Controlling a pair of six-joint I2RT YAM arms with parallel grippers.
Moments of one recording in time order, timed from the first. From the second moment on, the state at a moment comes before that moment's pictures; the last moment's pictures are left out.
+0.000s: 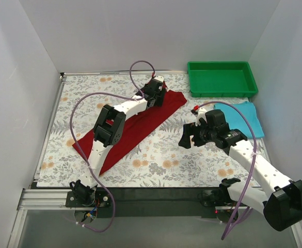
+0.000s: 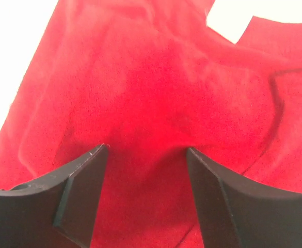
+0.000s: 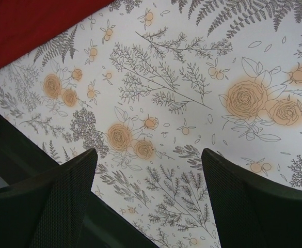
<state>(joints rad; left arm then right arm) -0.59 2.42 1.92 -0.21 -0.29 -0.15 0.44 1.03 0.74 -0.51 -0.37 0.22</state>
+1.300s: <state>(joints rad) -0.45 1.53 0.89 -0.65 -0.22 -0.68 0.47 1.05 0.74 -0.48 -0.38 0.21</state>
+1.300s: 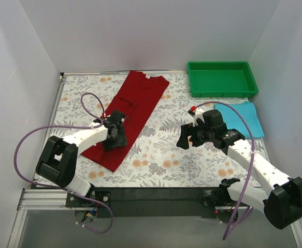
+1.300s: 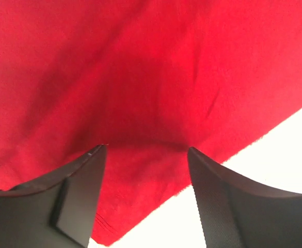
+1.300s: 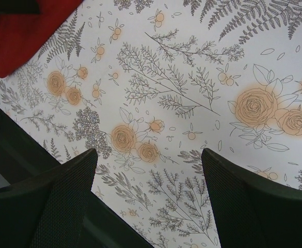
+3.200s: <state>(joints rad) -0.70 1.40 0.75 -0.78 -0.11 -1.00 0.93 1.48 0.82 -0.45 -0.17 0.23</state>
